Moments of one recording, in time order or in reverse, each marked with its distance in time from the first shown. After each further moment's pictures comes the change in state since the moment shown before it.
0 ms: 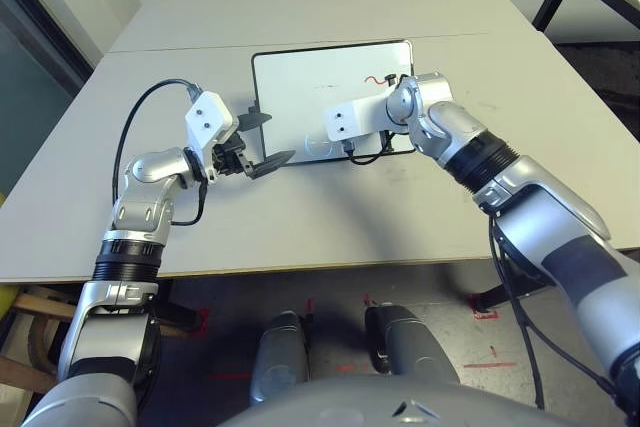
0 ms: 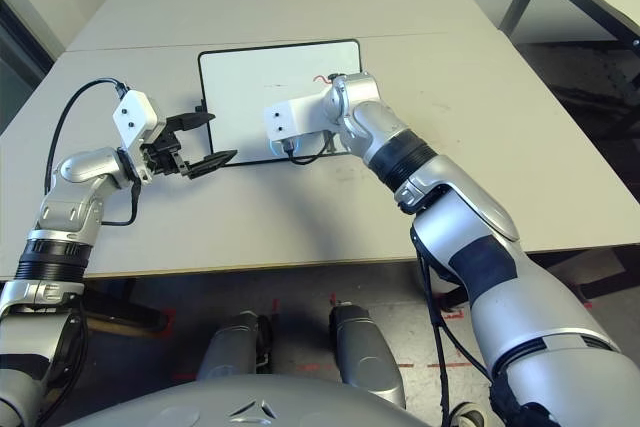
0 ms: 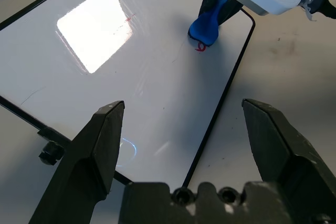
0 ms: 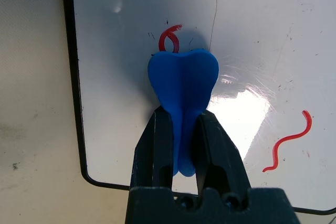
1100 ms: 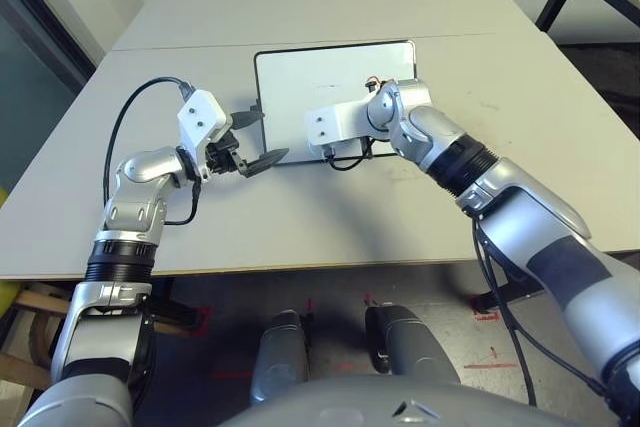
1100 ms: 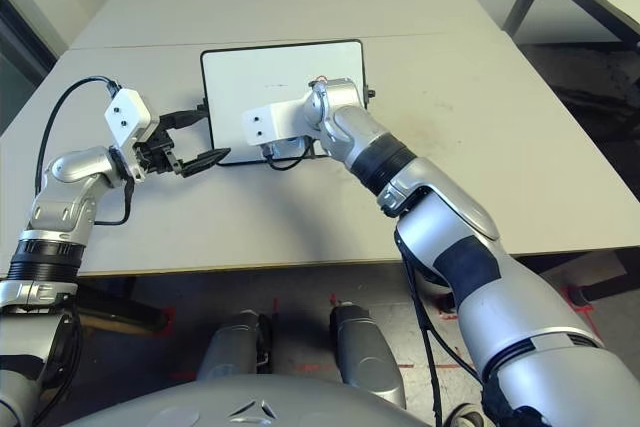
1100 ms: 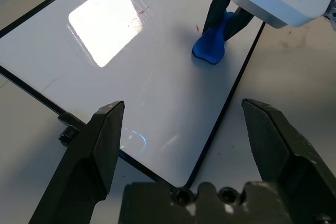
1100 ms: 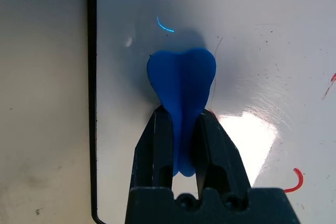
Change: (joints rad) left arm 0.002 0.024 0.011 0.001 0.000 -0.006 0.009; right arm -0.037 0.055 0.012 0.061 0.064 0.007 -0.010
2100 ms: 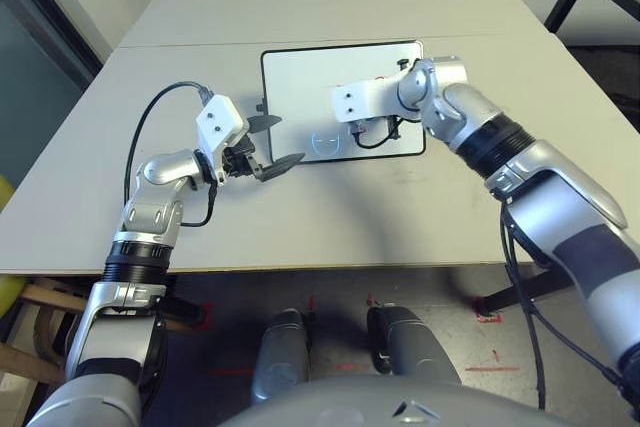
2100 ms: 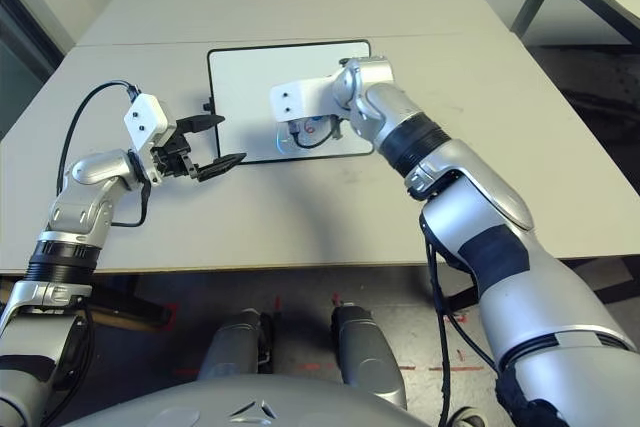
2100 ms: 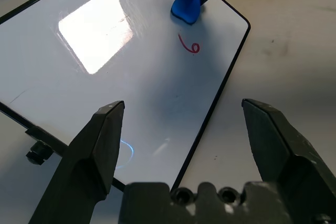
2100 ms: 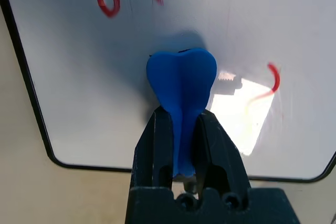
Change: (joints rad) left arm 0.002 -0.052 -0.036 -0.024 0.001 0.000 0.002; right arm -0.032 -0.169 -0.006 0.016 0.054 0.004 -0.029
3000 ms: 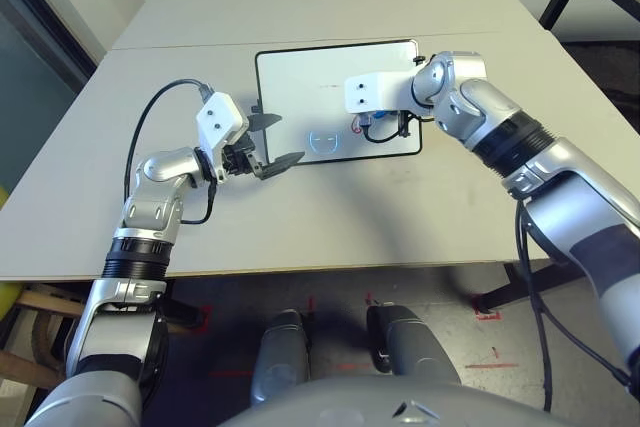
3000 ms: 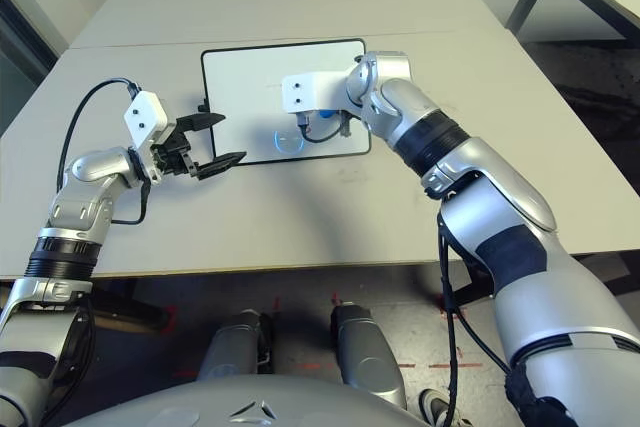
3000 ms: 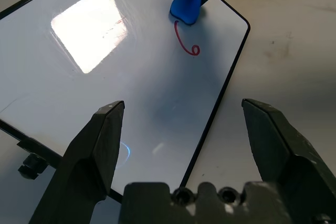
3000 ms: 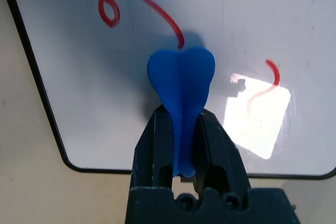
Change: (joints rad) left arm -0.013 -0.001 -0.001 0.021 0.001 -0.002 -0.011; right arm -0.008 0.014 0.026 -0.078 0.086 0.083 0.017
